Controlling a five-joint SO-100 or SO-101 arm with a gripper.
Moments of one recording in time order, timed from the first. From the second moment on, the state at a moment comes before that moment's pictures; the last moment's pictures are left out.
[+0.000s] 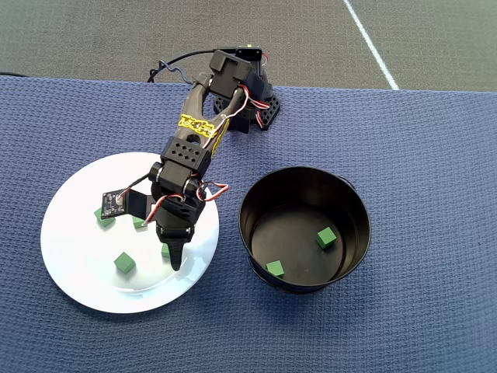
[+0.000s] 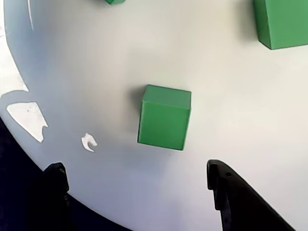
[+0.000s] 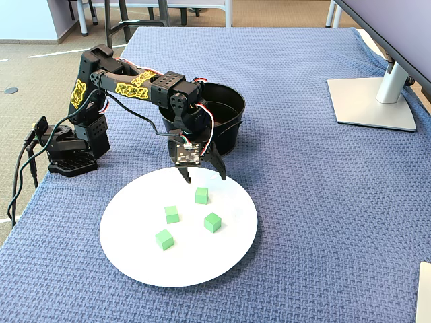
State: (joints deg) arm 22.7 62.1 66.5 75.8 -31.3
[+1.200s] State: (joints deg) arm 26.3 54.8 62.5 73.4 -35.2
